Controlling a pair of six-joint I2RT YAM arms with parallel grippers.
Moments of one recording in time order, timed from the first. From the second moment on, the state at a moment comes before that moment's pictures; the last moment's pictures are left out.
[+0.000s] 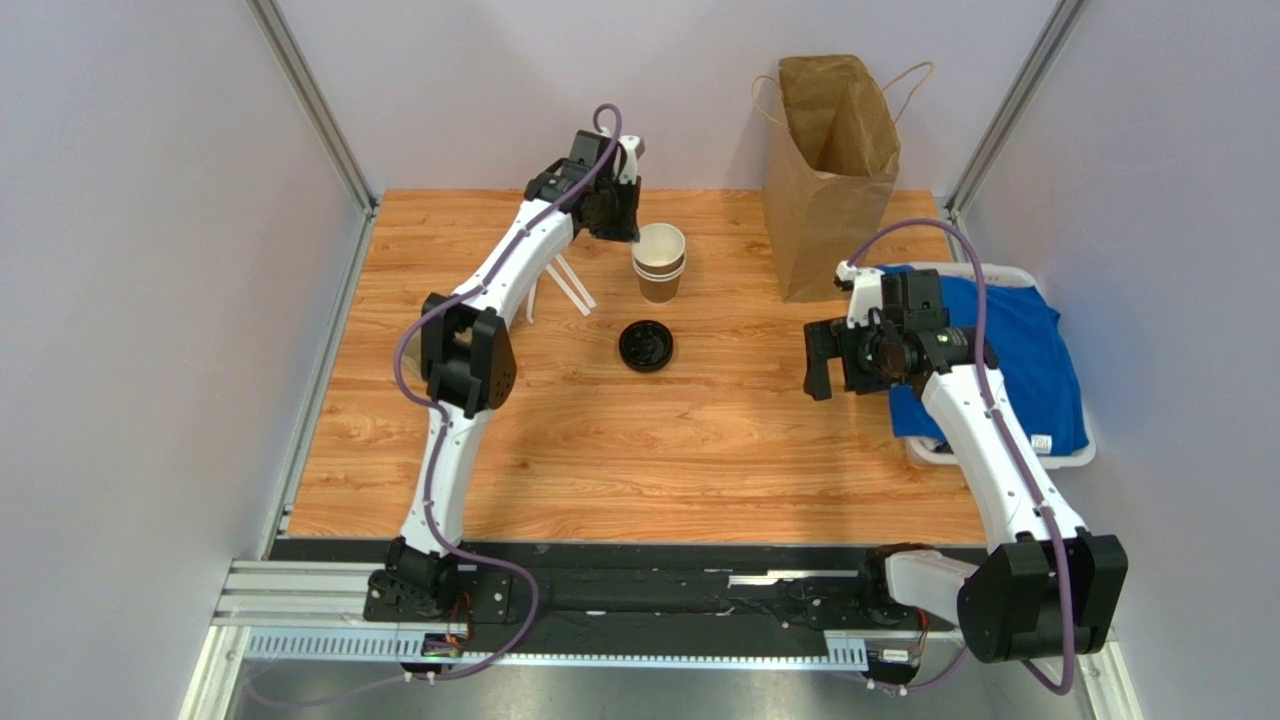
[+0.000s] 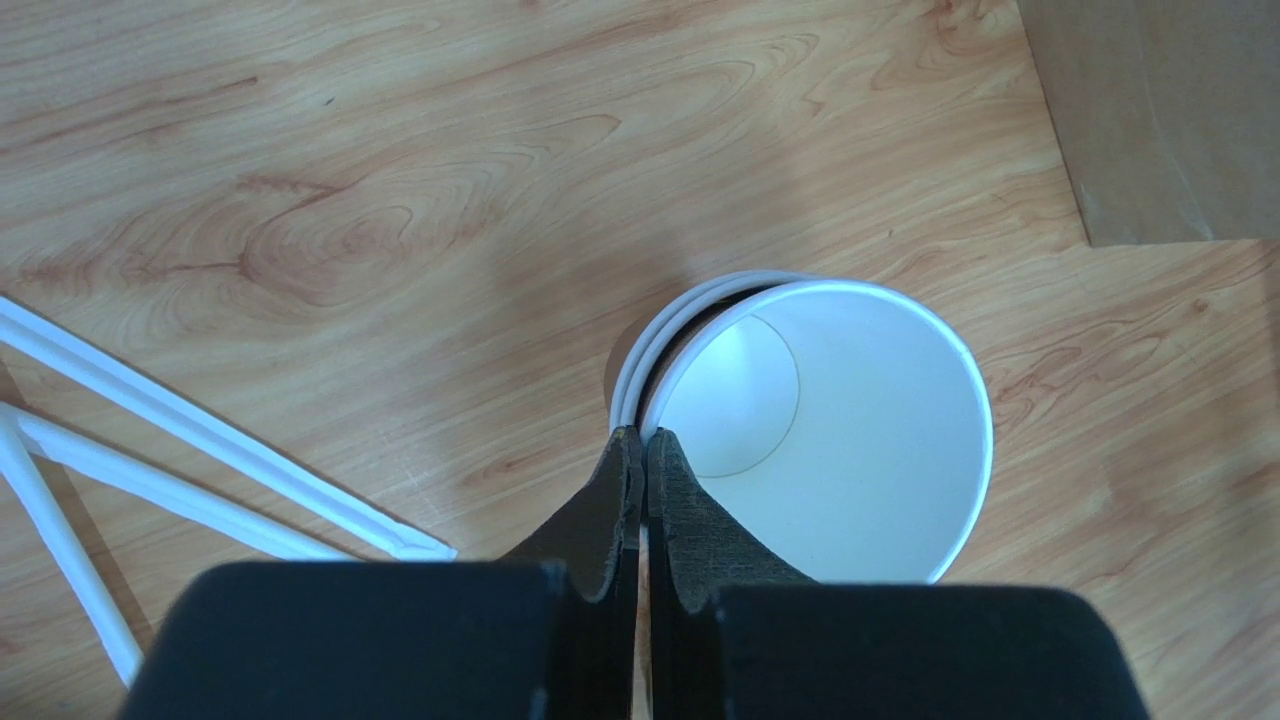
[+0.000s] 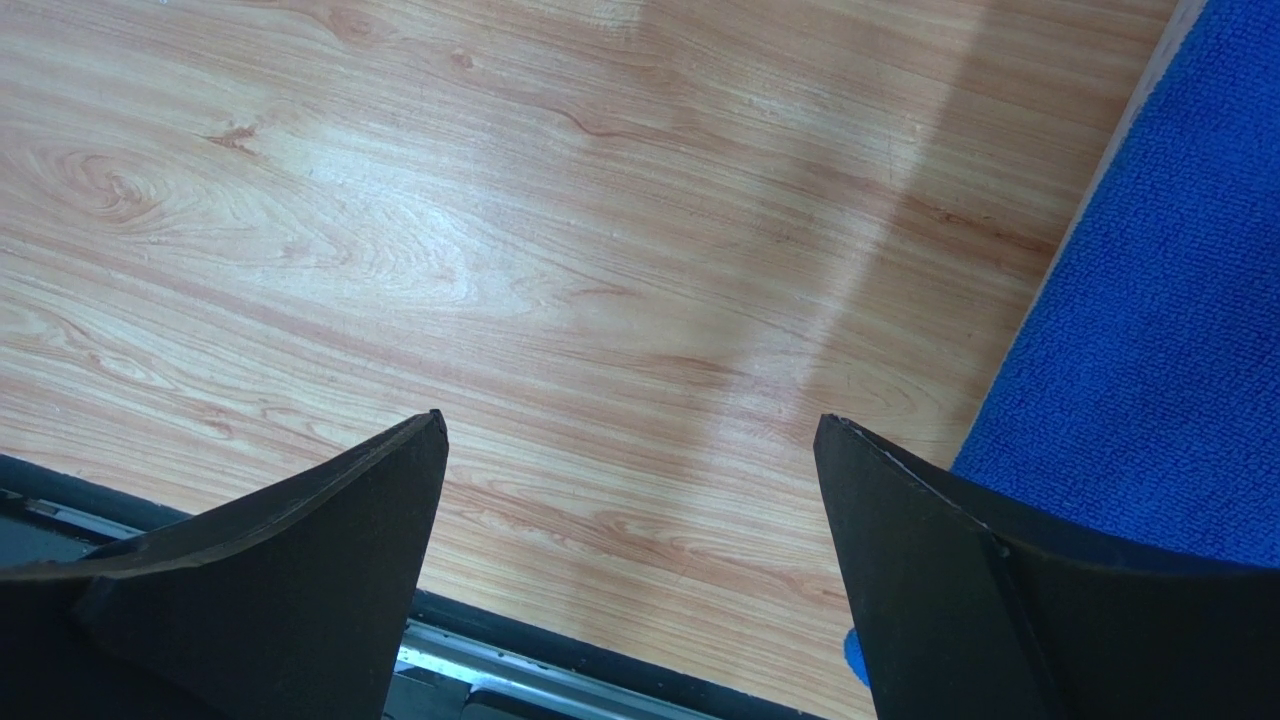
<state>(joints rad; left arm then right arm) -0.41 2.40 2.37 -0.73 0.17 -0.20 0.09 1.19 1.05 -0.83 -0.19 -0.09</state>
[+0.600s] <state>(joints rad) -0.41 2.30 2.50 -0.72 0.17 -0.20 0.09 1.22 1.09 -0.84 -0.20 -0.08</state>
